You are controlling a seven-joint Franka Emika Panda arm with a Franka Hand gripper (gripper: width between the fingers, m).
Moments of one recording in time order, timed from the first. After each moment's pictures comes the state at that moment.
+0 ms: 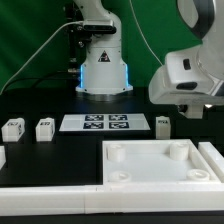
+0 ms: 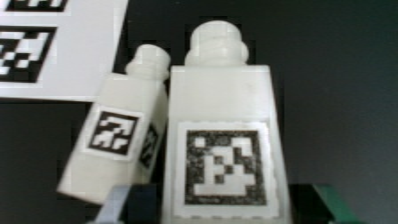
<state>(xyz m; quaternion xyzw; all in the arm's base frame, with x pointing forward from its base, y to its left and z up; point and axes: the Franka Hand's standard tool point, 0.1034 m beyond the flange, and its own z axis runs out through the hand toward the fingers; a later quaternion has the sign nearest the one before) 0.428 0.155 0.067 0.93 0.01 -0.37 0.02</state>
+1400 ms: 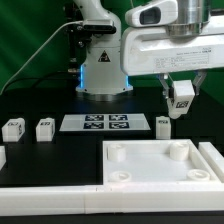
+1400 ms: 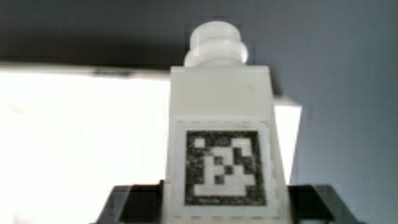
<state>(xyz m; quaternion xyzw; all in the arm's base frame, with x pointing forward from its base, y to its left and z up) 0.525 0.106 0.119 1.00 0.03 0.03 -0.03</state>
